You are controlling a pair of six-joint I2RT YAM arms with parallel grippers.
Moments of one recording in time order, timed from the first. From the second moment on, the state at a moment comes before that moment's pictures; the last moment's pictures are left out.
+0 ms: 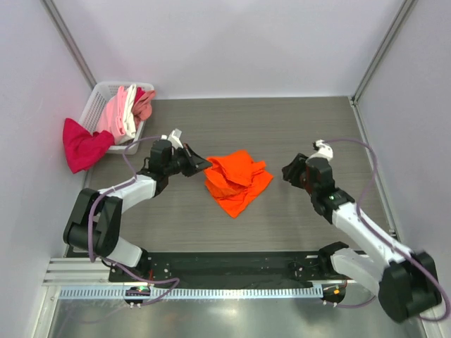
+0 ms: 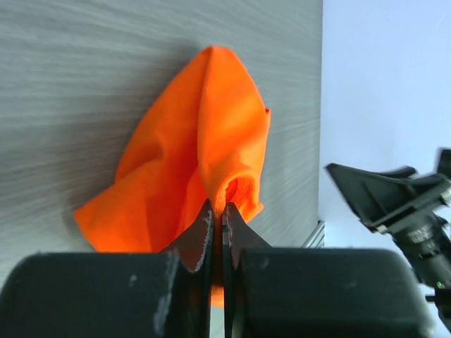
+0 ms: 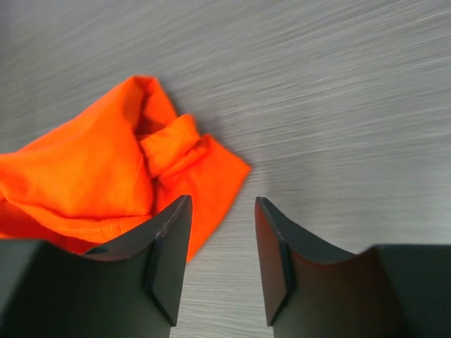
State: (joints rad) left arm -0.33 1.49 0.71 0.32 0.47 -0.90; right arm 0.35 0.93 0.50 -0.05 0.19 0.59
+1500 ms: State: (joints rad) left arm -0.29 1.32 1.23 -0.20 0.27 -0.78; right arm 0.11 1.47 1.27 -0.30 -0.17 0.71
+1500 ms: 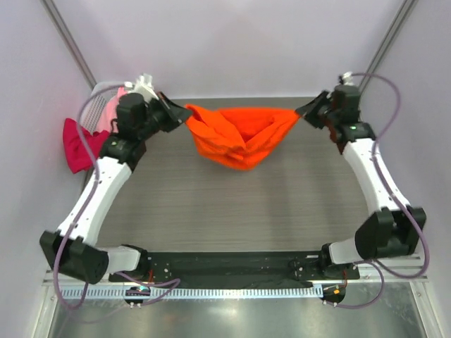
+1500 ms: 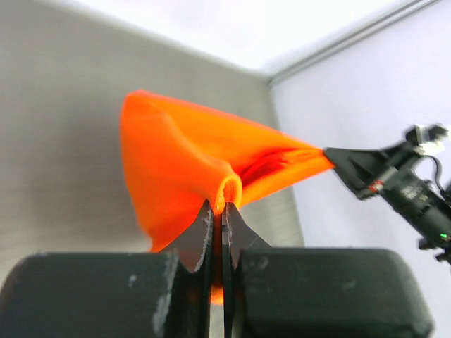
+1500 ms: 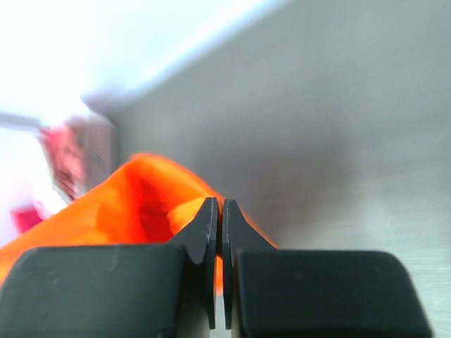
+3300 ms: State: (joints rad) left arm -0.23 1.24 1.32 -0.72 -0.03 -0.68; right arm -0.02 1.13 1.21 -0.72 0.15 0.49
